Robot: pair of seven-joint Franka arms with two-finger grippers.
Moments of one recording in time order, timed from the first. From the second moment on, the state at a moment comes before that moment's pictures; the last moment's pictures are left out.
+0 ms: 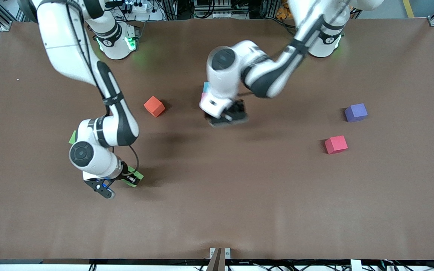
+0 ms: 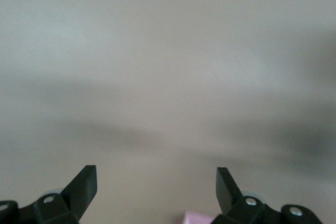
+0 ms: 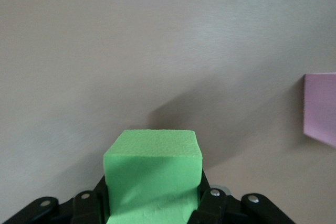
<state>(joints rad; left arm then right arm) -0.50 0.51 -0.29 -1.60 0.21 2.12 -1.12 0.45 0.70 -0.23 -1.56 0.20 2.29 0.68</state>
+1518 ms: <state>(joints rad) 0.13 0.57 -0.29 -1.81 0.34 2.07 -0.61 0.89 0.55 -0.11 -1.87 0.19 2.47 0.70</state>
